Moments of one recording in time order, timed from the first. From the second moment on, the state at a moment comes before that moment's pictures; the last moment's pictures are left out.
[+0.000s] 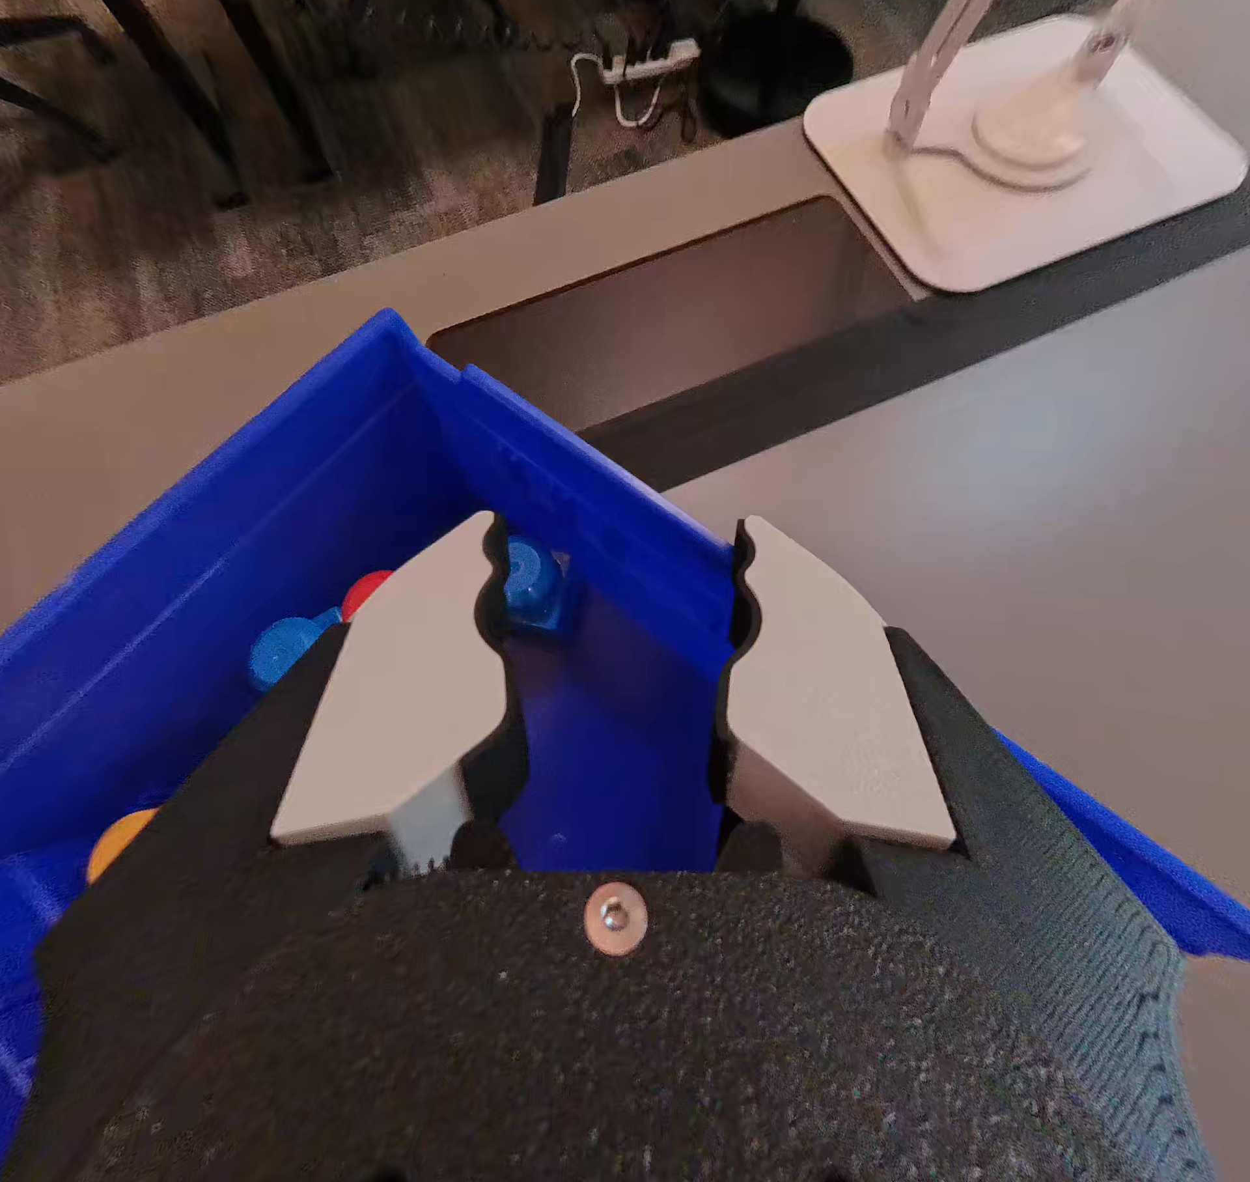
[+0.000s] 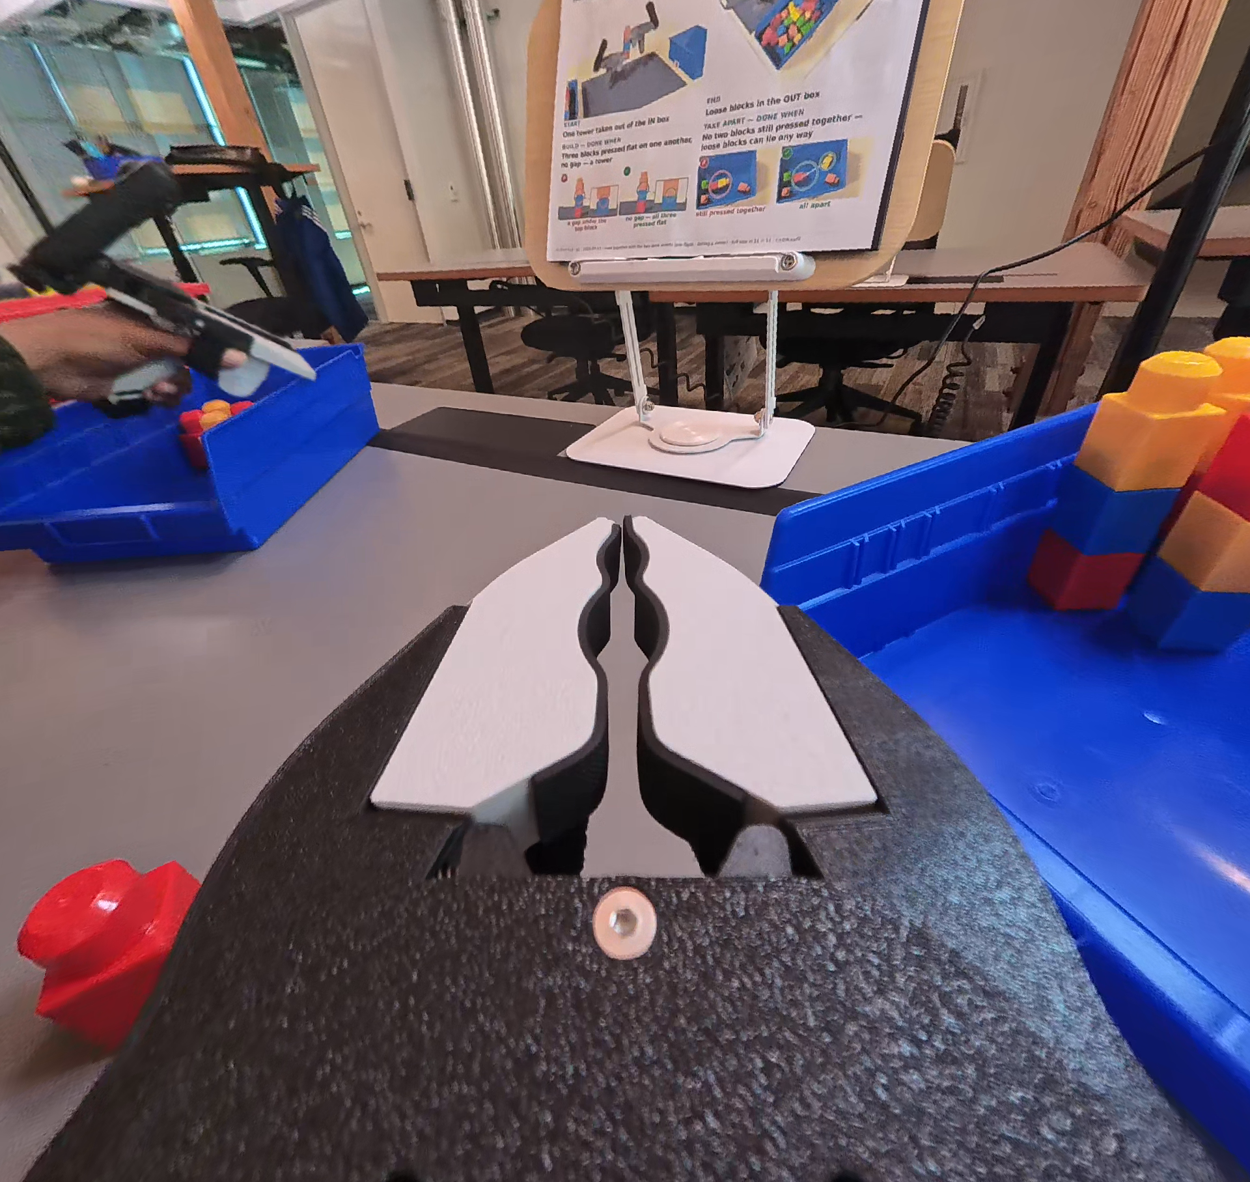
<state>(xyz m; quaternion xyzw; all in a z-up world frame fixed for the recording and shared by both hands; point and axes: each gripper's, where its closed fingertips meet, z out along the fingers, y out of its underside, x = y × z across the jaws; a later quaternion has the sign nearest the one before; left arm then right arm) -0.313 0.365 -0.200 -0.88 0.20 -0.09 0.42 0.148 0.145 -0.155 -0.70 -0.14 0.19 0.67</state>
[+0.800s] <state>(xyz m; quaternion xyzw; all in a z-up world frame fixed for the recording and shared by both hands) -0.359 0.378 -0.285 -0.92 0.28 0.12 0.26 0.127 0.145 -0.179 -0.73 -0.18 0.23 0.62</state>
